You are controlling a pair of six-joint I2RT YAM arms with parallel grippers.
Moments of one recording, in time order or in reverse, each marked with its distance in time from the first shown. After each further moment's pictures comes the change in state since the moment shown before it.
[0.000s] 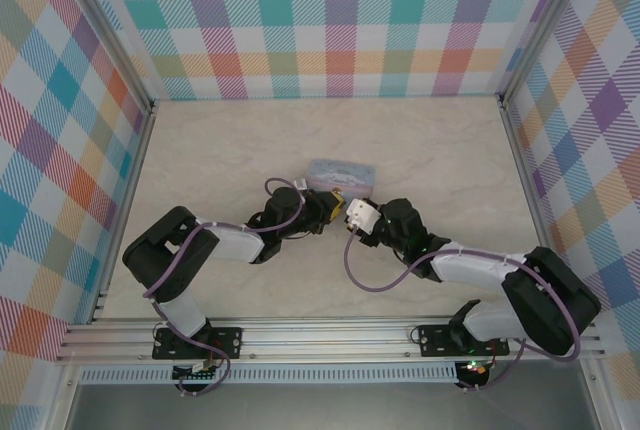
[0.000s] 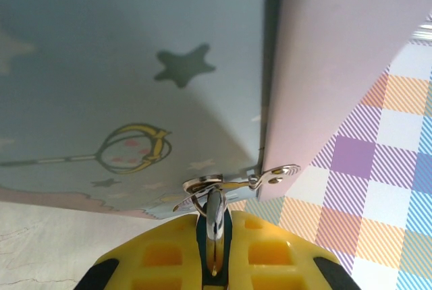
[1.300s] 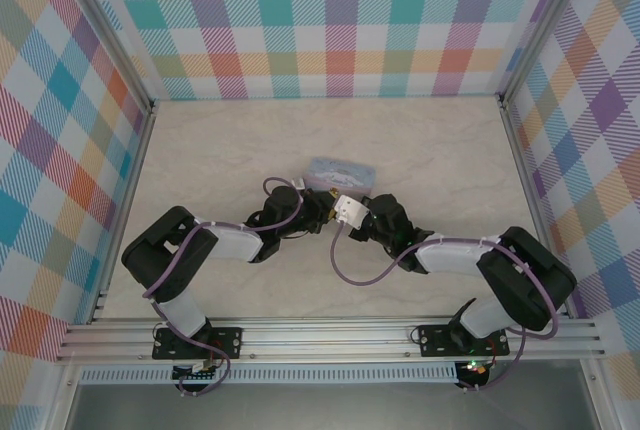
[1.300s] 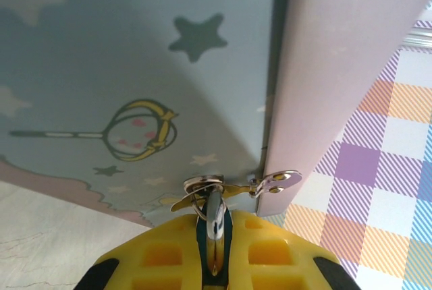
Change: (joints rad) left arm 0.011 -0.002 0.000 -0.023 0.003 0.001; right arm 0.023 0.154 0.075 0.068 0.061 -0.013
